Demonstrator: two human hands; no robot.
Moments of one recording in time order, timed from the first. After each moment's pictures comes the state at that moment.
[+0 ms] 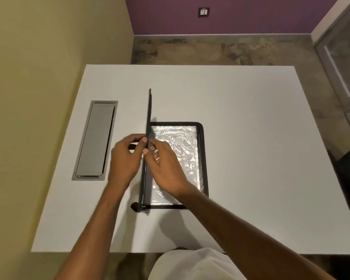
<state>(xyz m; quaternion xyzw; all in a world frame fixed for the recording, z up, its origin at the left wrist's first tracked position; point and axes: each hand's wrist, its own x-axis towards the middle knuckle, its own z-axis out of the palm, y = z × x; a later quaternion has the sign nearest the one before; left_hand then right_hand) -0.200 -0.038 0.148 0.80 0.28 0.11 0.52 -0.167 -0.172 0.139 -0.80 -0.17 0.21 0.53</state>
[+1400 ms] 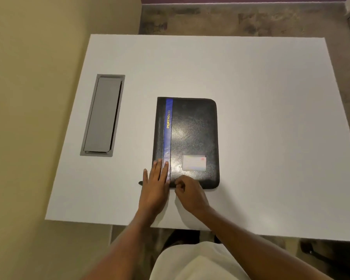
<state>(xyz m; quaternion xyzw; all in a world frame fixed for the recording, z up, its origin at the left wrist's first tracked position) -0.322 -0.103 -0.043 0.96 0.15 -0.14 0.18 -0.257 -0.250 0.001 -0.86 -0.11 0.33 0.37</state>
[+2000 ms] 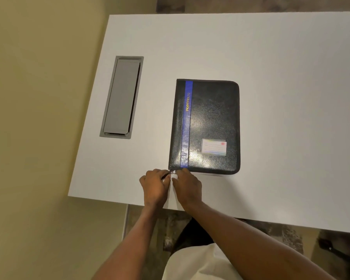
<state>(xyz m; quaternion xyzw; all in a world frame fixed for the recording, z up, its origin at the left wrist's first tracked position) -0.380 -0.079 -0.033 0.89 0.35 -0.06 0.28 -0.323 -0.188 -0.029 -0.92 -0.16 0.28 0.23</state>
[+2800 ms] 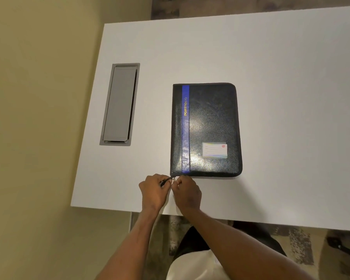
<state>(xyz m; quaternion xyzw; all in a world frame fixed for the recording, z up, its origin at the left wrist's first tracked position) -0.375 -0.063 -0.028 0.87 0.35 -0.07 0.34 -0.335 -0.178 -0.038 -0.90 0.00 0.29 0.32</state>
